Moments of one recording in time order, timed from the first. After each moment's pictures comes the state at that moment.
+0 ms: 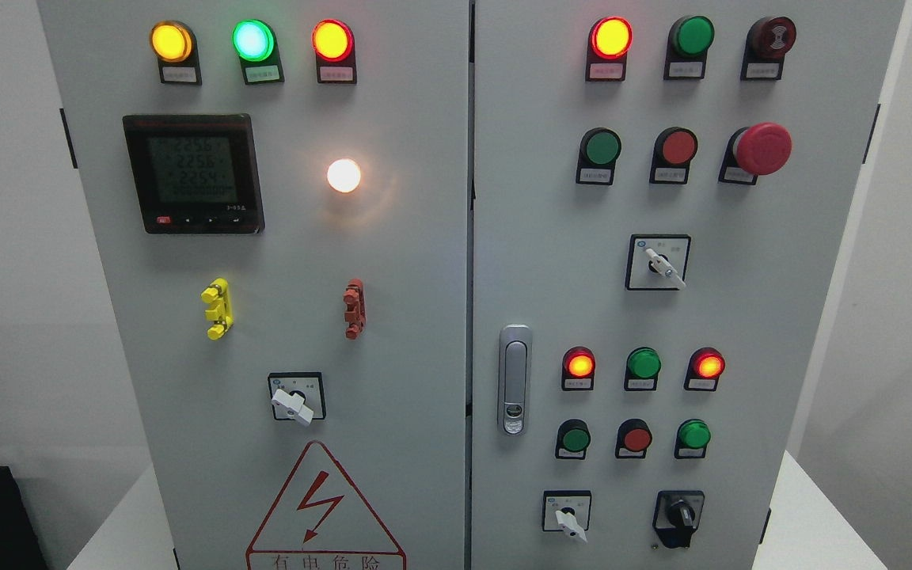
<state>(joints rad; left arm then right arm) 0.05 -0.07 -0.01 -0.11 0.03 -0.03 -0.03 0.12 0.10 0.14 -0.17 0.11 -0.12 -0.11</state>
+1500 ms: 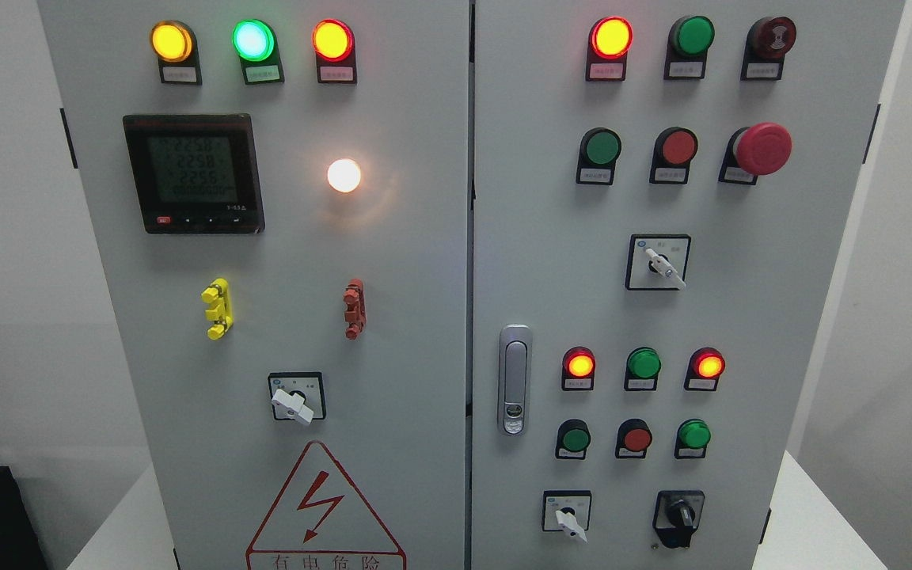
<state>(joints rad) 0.05 -0.07 -0.01 -0.11 0.03 -0.03 -0.03 0.12 0.11 0.13 -0.17 0.11 -0.20 -0.11</state>
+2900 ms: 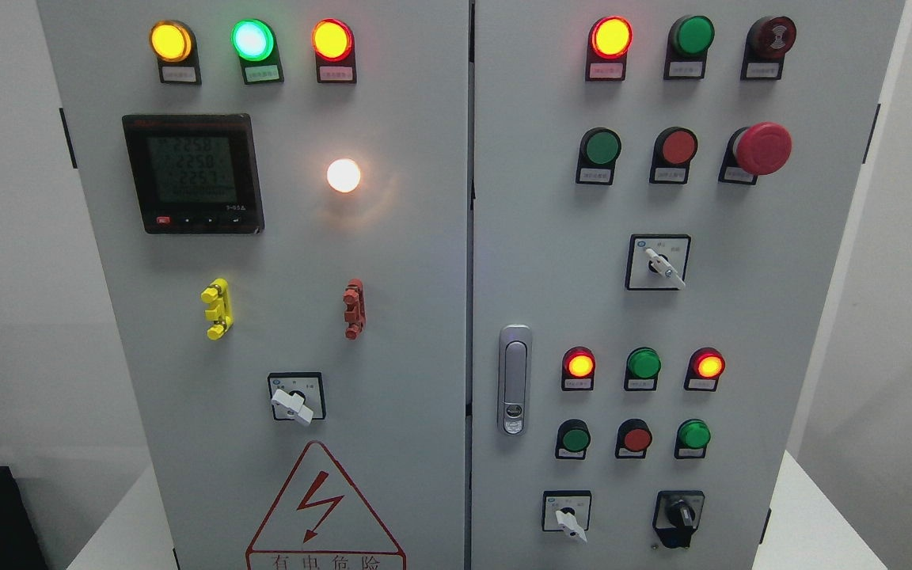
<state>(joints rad) 0.05 -0.07 -0.01 -0.11 0.03 -0.03 -0.03 0.18 0.12 0.13 -0.58 0.05 -0.62 -0.20</state>
